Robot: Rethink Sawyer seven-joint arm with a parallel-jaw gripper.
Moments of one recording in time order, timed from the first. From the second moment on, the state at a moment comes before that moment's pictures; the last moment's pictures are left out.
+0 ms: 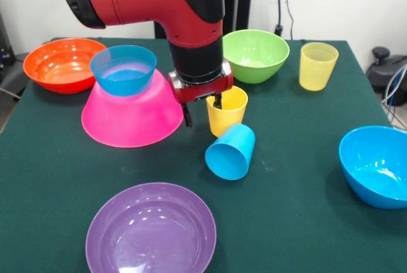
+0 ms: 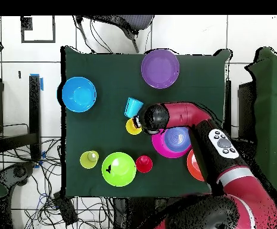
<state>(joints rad) -0.62 -0.45 0.49 1.57 -0.54 0.70 1.56</state>
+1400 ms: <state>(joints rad) -0.65 -0.58 0.52 1.54 -0.33 0.78 1.56</state>
